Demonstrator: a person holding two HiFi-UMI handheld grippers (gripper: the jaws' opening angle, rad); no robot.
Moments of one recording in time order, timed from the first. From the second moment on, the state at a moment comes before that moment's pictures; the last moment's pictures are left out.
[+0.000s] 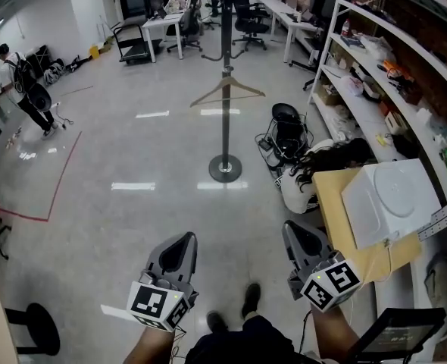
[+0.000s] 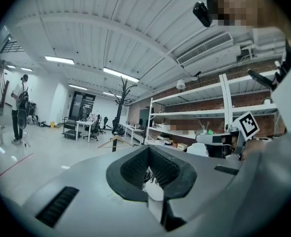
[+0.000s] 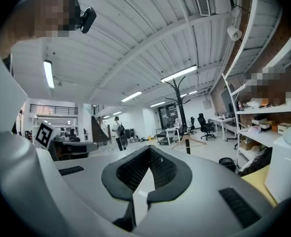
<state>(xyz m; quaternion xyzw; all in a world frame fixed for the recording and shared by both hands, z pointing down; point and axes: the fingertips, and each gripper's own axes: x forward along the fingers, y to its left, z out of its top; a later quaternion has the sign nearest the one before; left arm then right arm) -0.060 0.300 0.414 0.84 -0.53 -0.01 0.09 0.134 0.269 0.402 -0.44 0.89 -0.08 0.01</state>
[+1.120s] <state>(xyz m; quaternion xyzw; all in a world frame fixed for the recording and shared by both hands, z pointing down) -0.016 0.340 0.387 0.85 -0.52 -0.01 0.07 0.166 0.312 0.389 -0.43 0.90 -0.08 0.02</state>
